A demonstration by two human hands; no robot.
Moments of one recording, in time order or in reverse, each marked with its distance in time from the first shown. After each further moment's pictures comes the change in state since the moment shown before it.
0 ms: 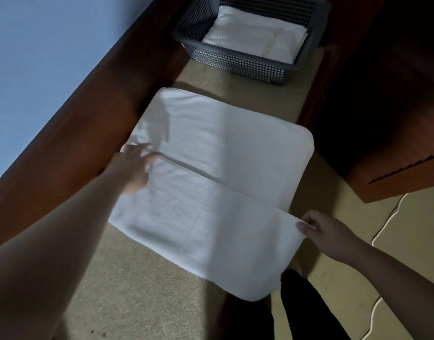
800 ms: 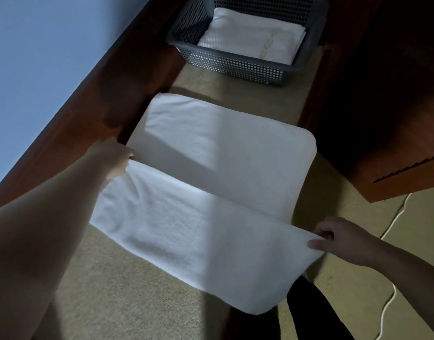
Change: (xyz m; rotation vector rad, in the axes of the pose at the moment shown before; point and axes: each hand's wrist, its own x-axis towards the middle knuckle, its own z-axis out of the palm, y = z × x) left_hand 0.051 -0.048 -0.034 0.270 -0.132 -0.119; right_hand 0.011 0.015 -0.023 -0.099 -0.129 -0.038
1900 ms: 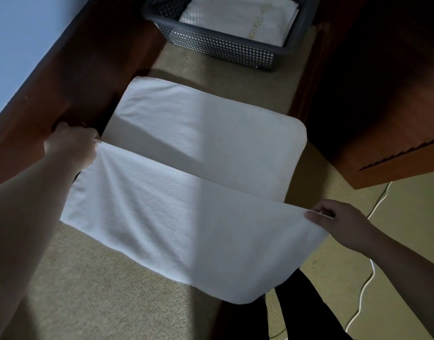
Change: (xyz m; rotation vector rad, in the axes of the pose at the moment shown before) left_hand 0.021 -0.012 0.021 -0.181 0.224 -0.176; right_hand 0.010 0.010 -0.011 0.204 0.230 0.120
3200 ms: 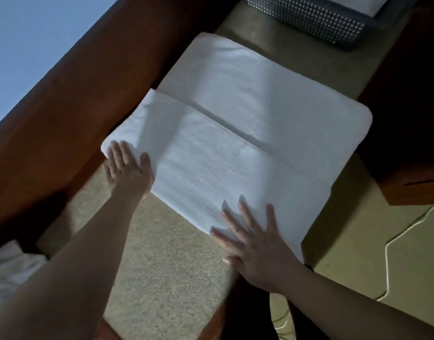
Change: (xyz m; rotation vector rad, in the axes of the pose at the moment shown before) left_hand -0.182 0.026 0.136 -0.649 -0.031 -0.498; right_hand -0.056 -0.085 0.213 -1.002 -0.111 -0.949
